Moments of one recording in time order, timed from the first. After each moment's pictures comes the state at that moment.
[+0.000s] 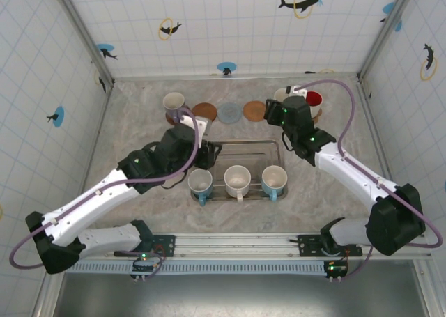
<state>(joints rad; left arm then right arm) -0.95 1.08 1.12 -0.71 -0.16 -0.45 0.55 1.32 0.99 -0.06 0.29 0.52</state>
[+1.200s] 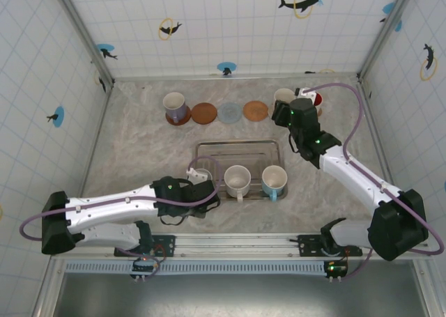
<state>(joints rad) -1.28 1.14 0.84 -1.06 -0.27 -0.95 0.50 1.28 0.94 -0.06 0.33 0.52</state>
